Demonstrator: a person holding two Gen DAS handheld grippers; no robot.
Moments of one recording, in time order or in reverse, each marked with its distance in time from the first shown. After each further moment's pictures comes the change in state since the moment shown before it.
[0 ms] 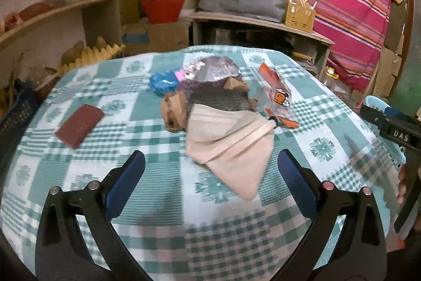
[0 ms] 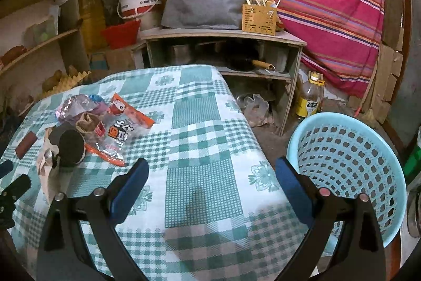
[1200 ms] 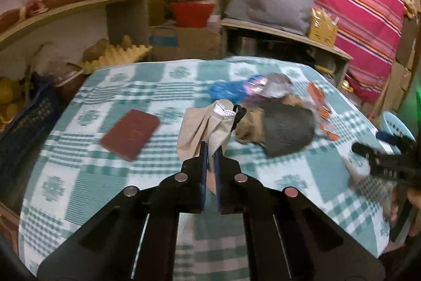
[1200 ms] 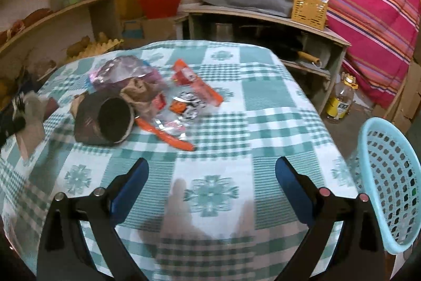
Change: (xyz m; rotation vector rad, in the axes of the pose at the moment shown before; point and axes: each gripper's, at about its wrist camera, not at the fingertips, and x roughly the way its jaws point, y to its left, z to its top) left arm -0.015 0.095 0.012 -0.068 -0.033 0.058; right arm 0.021 0.093 -0.015 -0.156 0.096 0.117
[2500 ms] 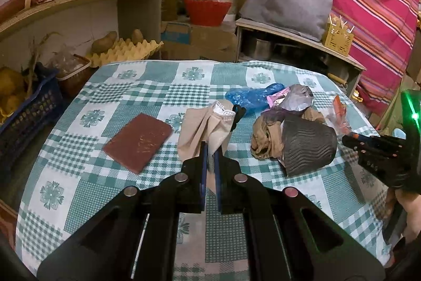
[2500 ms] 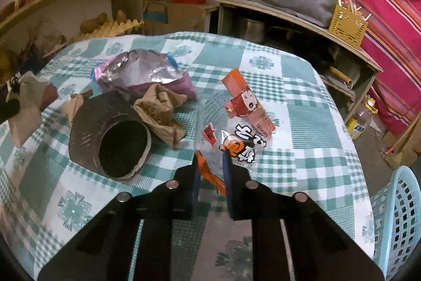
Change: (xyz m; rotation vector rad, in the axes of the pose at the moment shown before) left arm 0.025 0.013 0.014 -0.054 0.015 0.029; right arm 0.044 0.027 0.040 -0.113 0.033 0.062
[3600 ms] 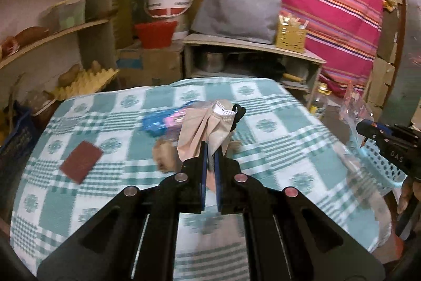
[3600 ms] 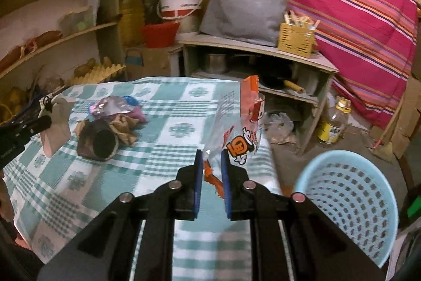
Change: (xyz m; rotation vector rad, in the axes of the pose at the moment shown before) left arm -0.046 -0.129 0.004 0.142 -0.074 -0.123; right arm -0.121 -0.120 -0.041 0.119 -0.178 -0.048
